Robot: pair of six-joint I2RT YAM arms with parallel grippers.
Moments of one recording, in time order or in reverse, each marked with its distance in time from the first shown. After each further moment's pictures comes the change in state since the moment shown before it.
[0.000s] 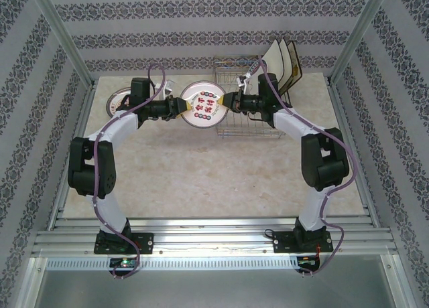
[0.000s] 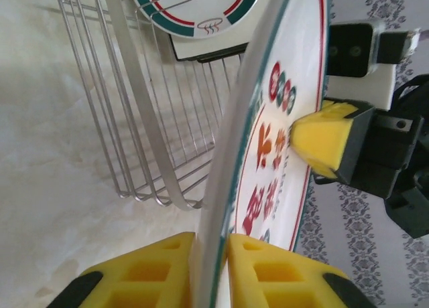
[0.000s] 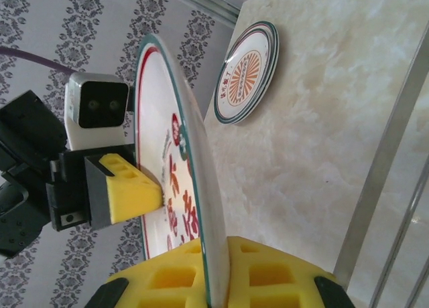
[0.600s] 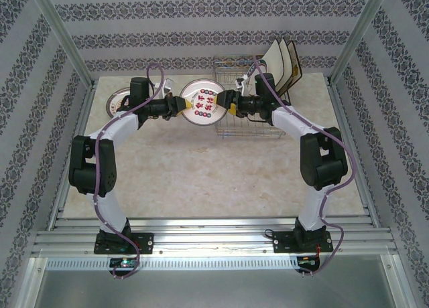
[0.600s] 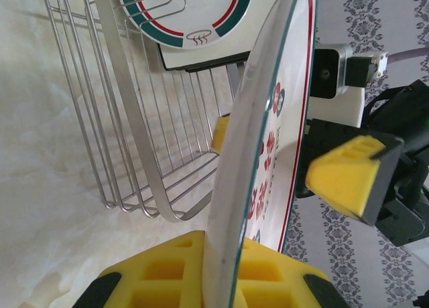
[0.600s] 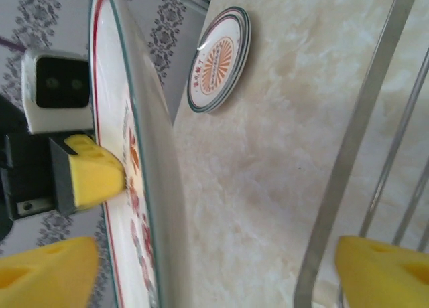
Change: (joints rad) left arm 0.015 0.021 -0.019 0.122 0.033 -0.102; right arm 0.004 0.008 0.048 -0.179 0.057 -0.118
